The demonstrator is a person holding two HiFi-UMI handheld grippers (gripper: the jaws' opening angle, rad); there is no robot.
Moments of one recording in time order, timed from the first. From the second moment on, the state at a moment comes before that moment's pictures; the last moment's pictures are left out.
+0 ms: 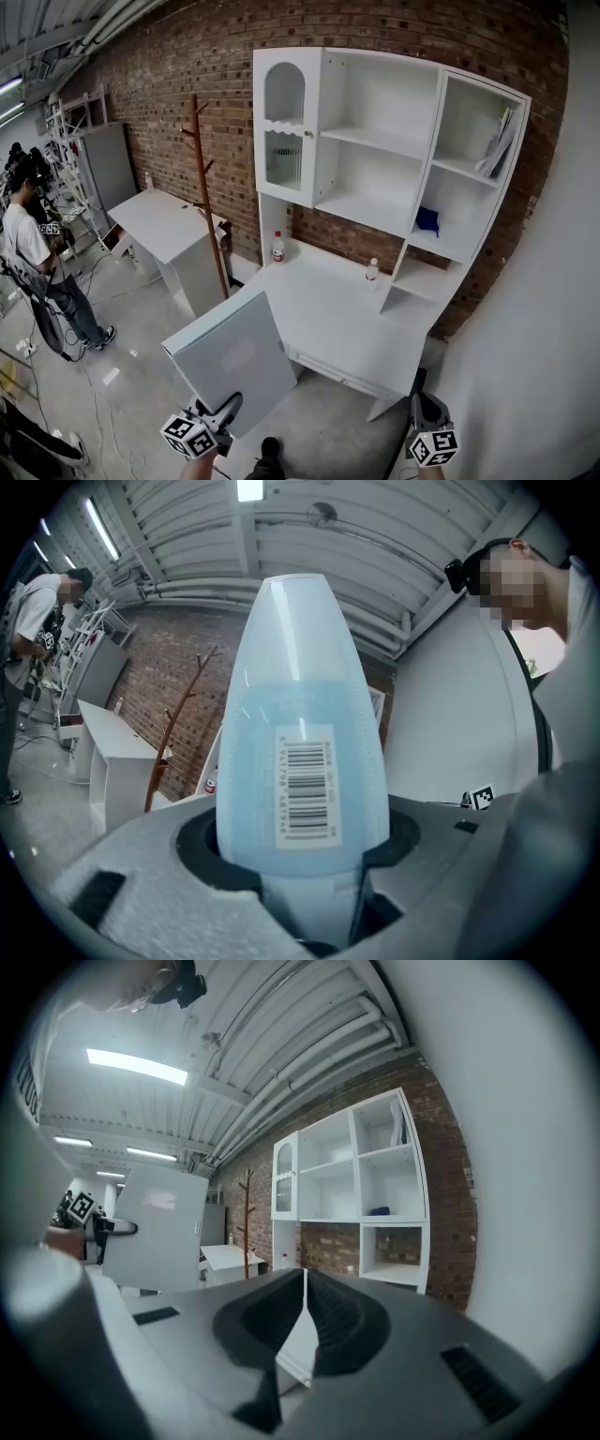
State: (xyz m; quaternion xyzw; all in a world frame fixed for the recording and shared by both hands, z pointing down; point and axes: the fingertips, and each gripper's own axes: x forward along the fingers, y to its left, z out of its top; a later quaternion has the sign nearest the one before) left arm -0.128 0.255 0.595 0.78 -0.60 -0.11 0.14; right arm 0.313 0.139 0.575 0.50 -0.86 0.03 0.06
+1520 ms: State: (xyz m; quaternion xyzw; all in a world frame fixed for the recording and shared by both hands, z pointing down) left arm -0.262 0.006 0.605 0.84 -0.50 -0.08 0.17; right arm 0.187 -0.003 0.579 0.59 -0.80 0.04 0.08
